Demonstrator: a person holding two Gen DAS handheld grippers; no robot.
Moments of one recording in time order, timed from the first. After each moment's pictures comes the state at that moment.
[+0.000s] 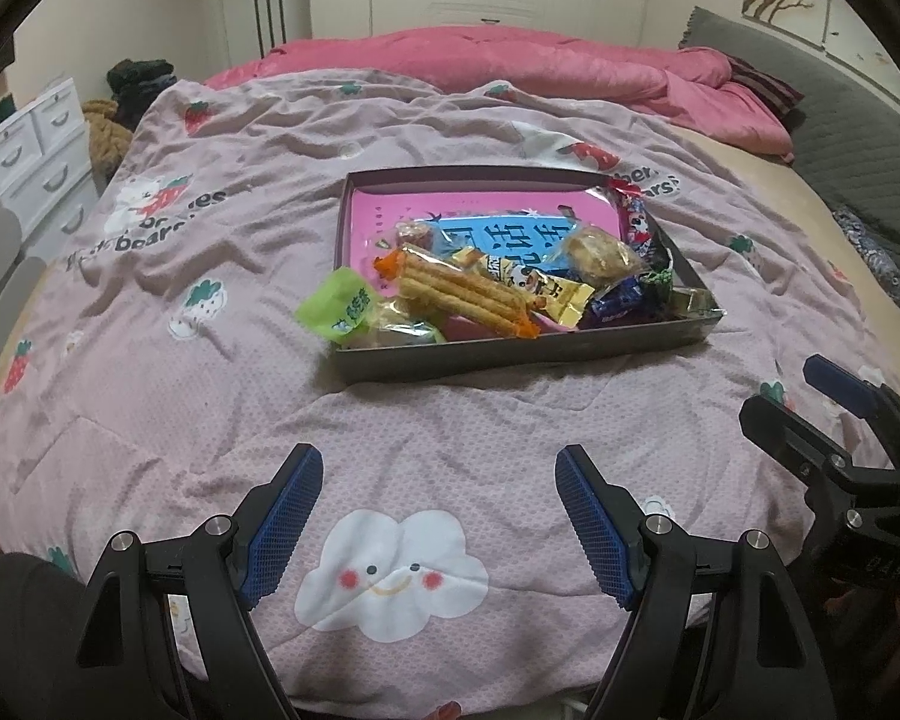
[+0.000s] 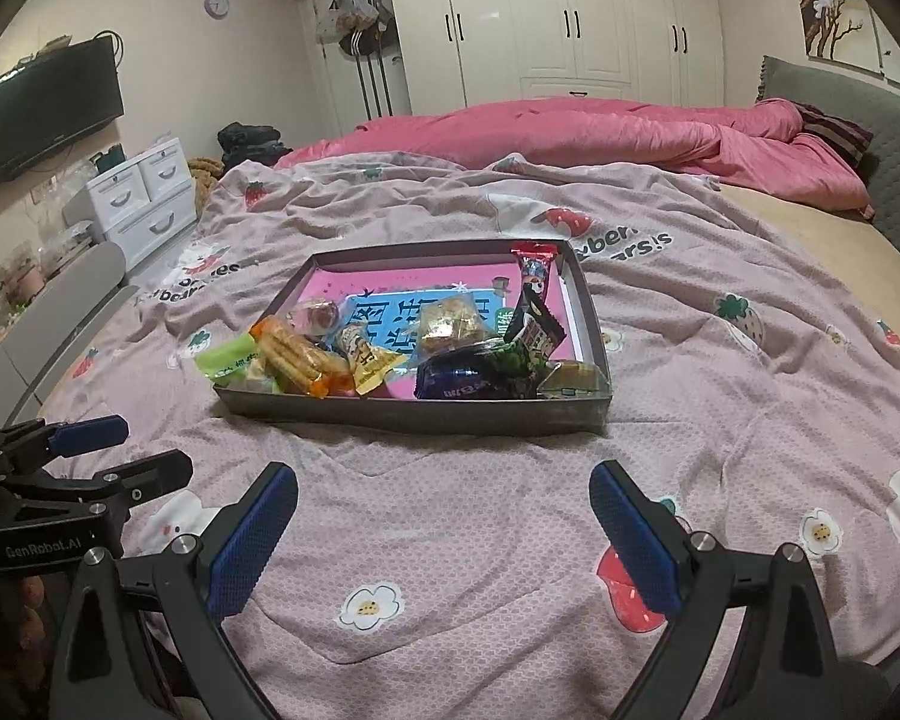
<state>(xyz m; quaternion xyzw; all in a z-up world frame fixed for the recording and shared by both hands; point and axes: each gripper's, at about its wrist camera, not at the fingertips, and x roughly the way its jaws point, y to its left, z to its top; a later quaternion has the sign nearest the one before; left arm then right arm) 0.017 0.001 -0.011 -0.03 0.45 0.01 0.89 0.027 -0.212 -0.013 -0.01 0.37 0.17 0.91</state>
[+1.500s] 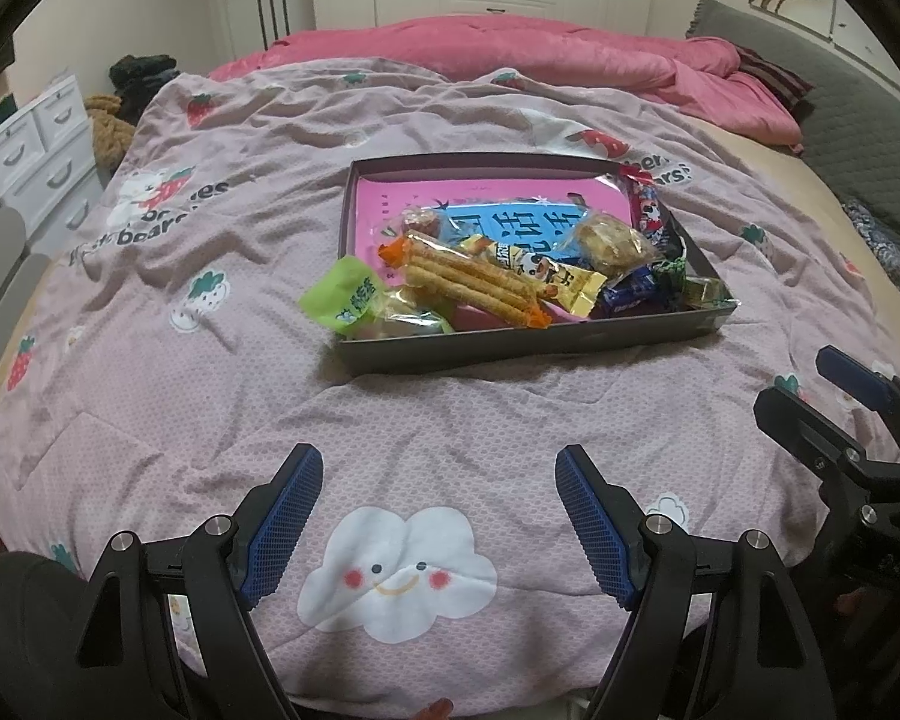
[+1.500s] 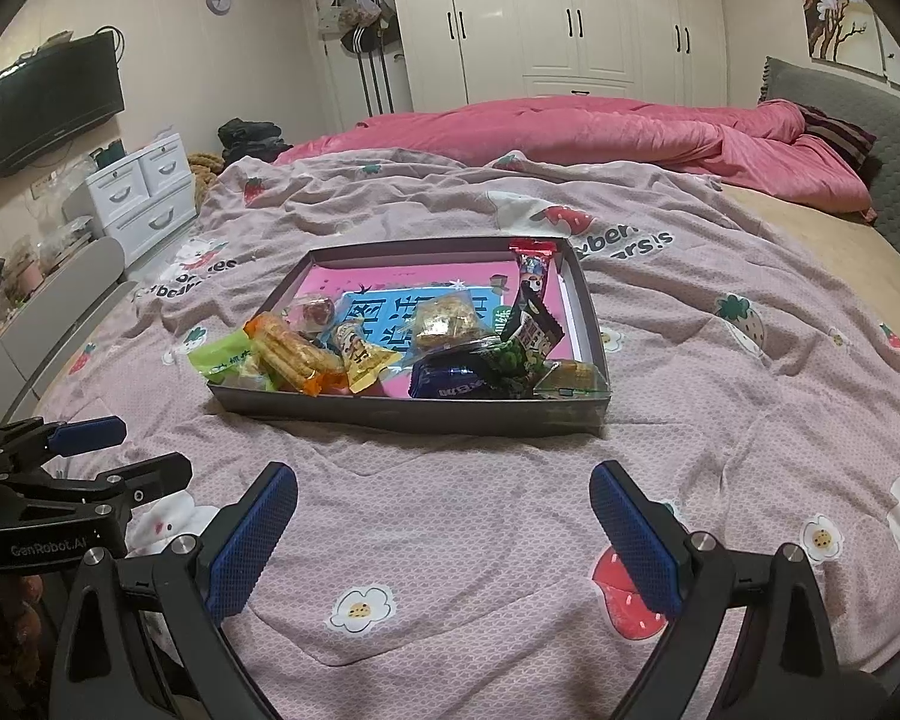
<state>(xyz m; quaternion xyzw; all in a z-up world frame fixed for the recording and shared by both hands) 0.021 0.001 -0.016 -0.02 0.46 0.02 0.89 0.033 -0.214 -0.017 -0.01 0.38 0.17 0.91</state>
